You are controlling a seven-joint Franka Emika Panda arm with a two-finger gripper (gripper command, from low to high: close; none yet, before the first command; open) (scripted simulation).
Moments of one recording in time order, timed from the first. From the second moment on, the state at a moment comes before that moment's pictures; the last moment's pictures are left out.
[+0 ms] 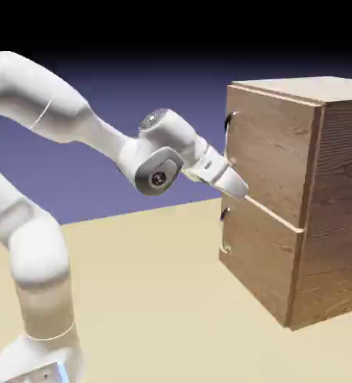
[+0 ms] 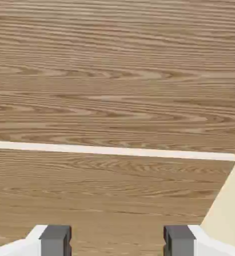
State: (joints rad) arm -0.03 -0.60 0.05 -2.79 0.12 3.04 0.80
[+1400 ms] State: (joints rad) arm -0.67 -1.04 0.89 -2.44 1.94 3.03 1.74
